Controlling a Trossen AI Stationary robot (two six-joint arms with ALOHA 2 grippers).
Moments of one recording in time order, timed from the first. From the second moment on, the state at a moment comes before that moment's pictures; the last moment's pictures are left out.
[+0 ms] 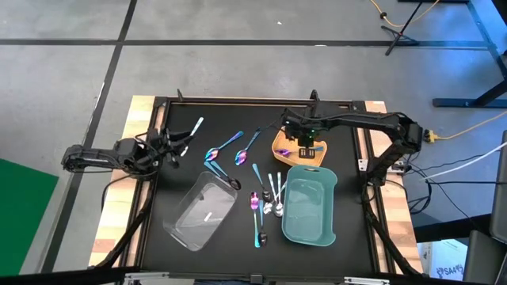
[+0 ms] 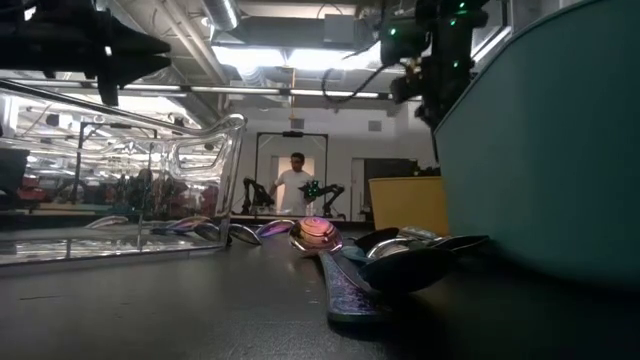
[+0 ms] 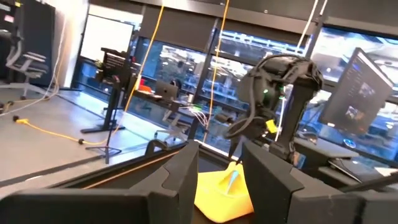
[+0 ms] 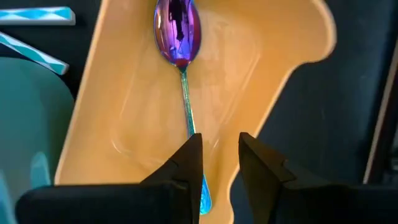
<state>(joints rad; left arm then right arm) -0.06 0.06 0.09 0.20 -0.54 -0.22 -0.31 1.63 1.34 -1.14 0.09 -0.29</state>
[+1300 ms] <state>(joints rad) 0.37 0.86 0.77 -0.40 -0.27 -0.39 -0.31 1.44 1.35 -1.05 0.09 -0.27</state>
